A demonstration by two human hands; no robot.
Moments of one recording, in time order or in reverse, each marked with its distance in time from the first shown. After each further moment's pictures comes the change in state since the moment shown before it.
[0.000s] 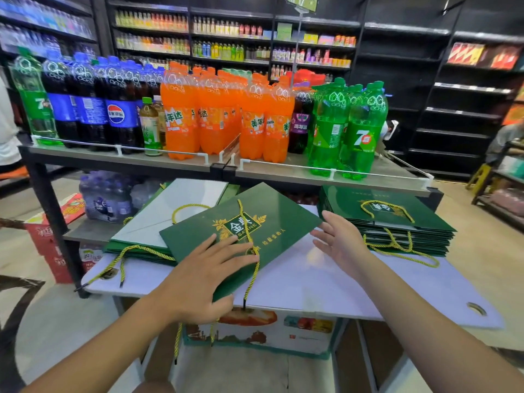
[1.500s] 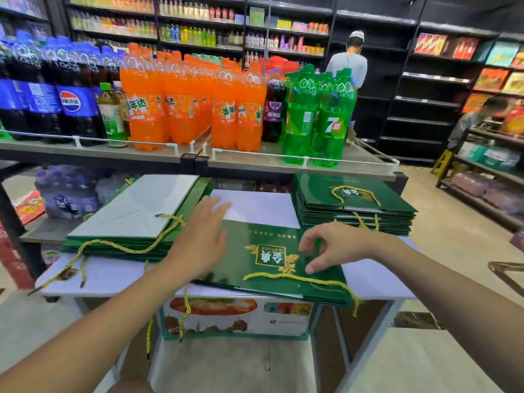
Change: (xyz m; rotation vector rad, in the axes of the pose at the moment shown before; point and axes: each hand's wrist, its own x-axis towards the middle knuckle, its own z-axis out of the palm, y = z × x) left_hand 0.077 0.024 -0.003 -0.261 0.136 -0.420; right_hand -0.038 -0.052 -0.052 -1.604 -0.586 -0.150
